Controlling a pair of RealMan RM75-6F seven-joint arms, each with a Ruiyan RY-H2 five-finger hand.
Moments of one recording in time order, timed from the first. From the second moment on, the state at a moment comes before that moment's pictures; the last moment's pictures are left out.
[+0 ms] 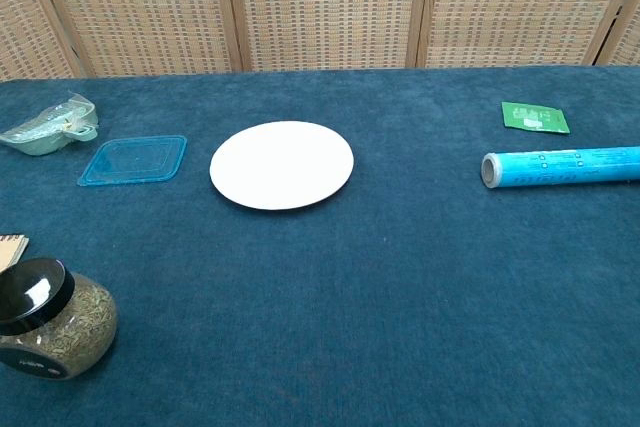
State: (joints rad) left arm -0.11 -1.09 0.04 -1.79 1.52 1.40 0.30; right arm 0.09 -1.18 0.05 -1.61 -1.53 1.49 -0.14
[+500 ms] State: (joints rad) left arm -0.17 -1.16 0.11 -1.90 1.61 1.23 0.50; right arm 0.08 -1.17 0.05 -1.61 -1.53 1.49 -0.13
